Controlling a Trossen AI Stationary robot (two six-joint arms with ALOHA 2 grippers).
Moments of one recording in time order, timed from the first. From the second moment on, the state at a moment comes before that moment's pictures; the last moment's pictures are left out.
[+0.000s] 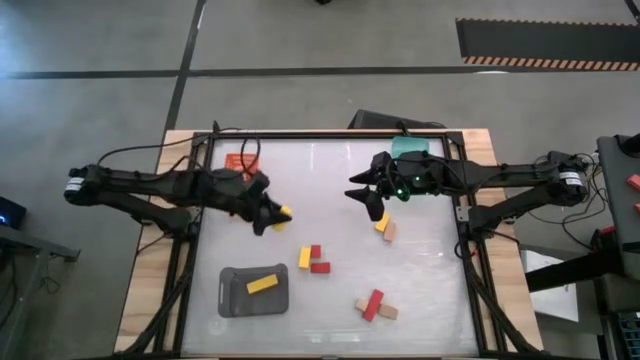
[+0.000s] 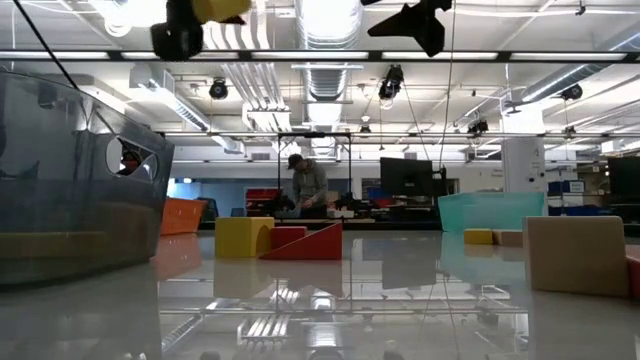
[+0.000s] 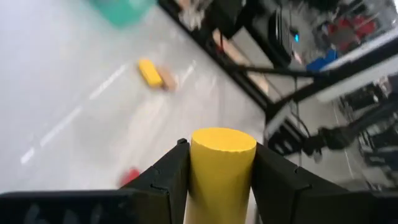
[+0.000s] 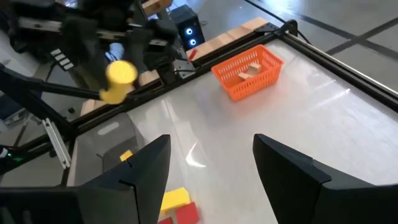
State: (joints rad) left arm -0.08 1.02 0.96 -0.37 0.01 -0.81; right arm -0.05 1.24 1.09 -0.24 0.05 0.41
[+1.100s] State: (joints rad) left arm -0.55 1.57 1.29 -1.00 0.10 -0.72; right arm -0.05 1.25 1.09 -0.35 0.05 0.41
